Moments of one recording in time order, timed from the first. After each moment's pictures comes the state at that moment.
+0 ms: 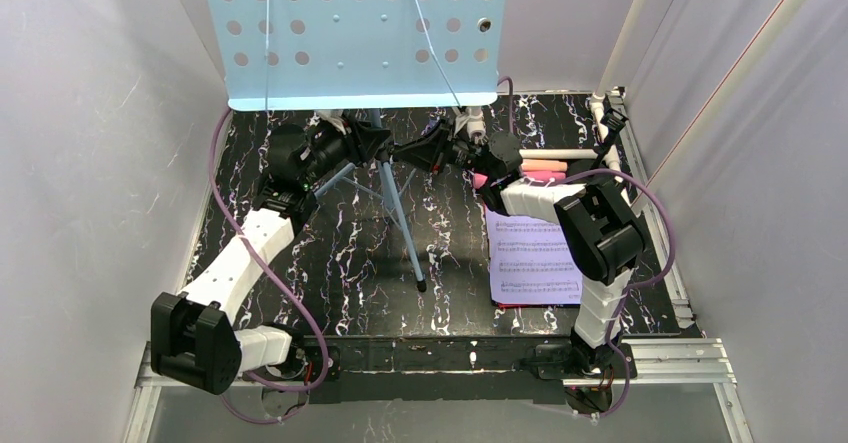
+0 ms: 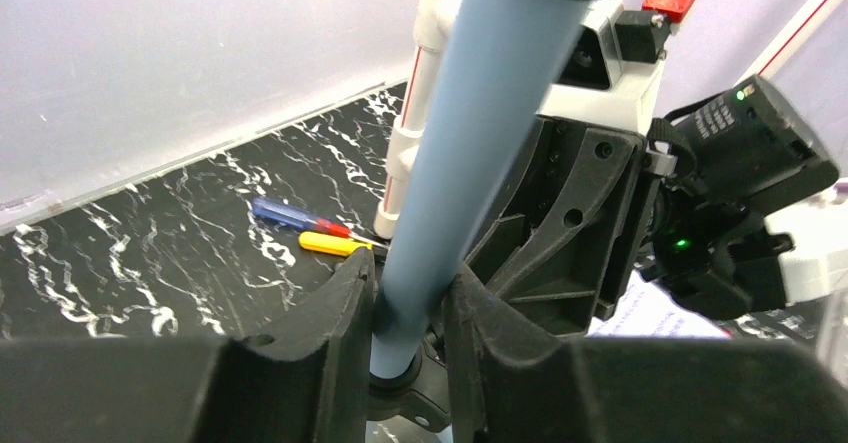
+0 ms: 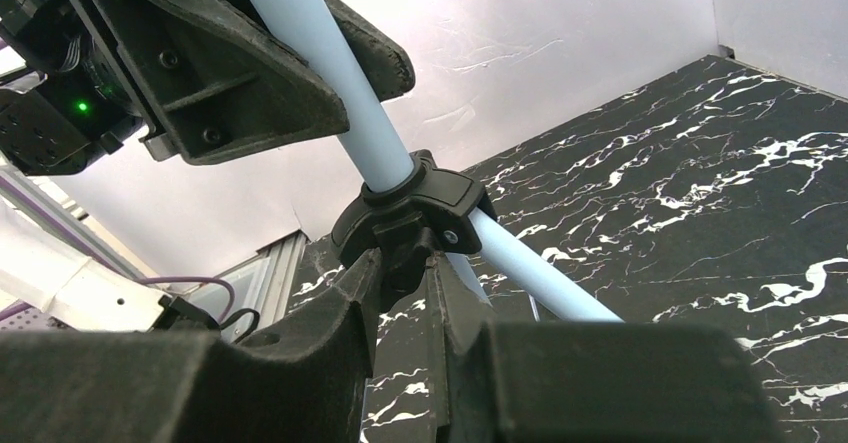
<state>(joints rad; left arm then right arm) -0.30 1.23 0.94 0.34 0.47 -0.23 0.60 1.89 1.10 1.18 -0.77 0.74</state>
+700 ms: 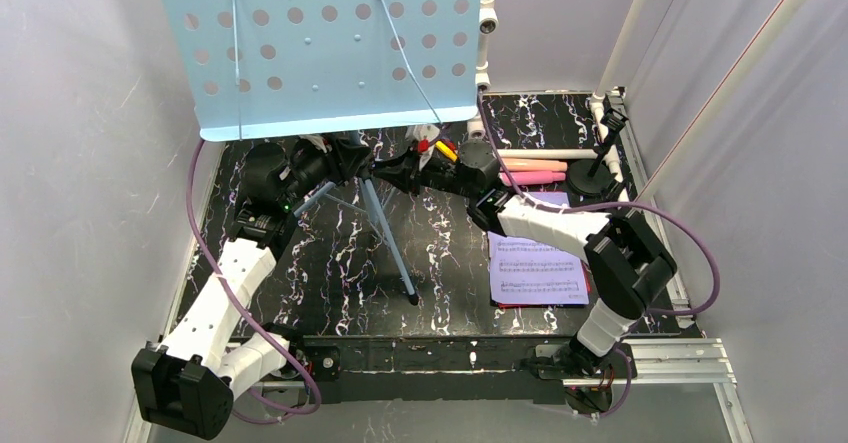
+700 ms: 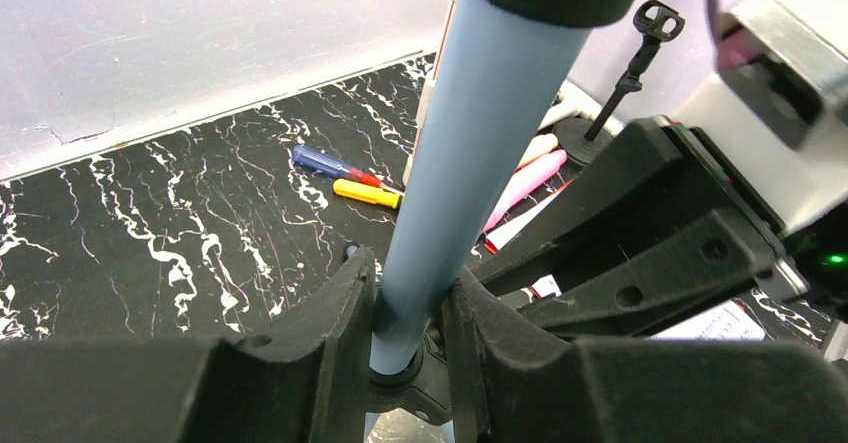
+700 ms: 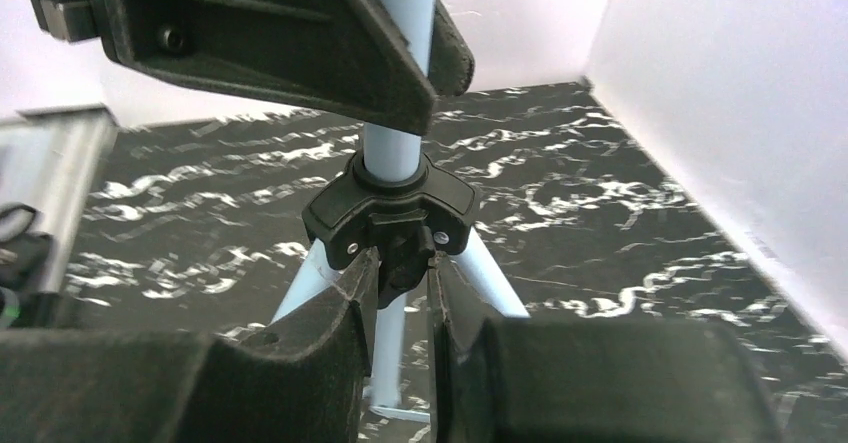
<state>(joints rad) -0.26 1.01 0.87 0.11 0.43 -0.18 0.81 1.68 1.07 0.73 -0.54 0.01</state>
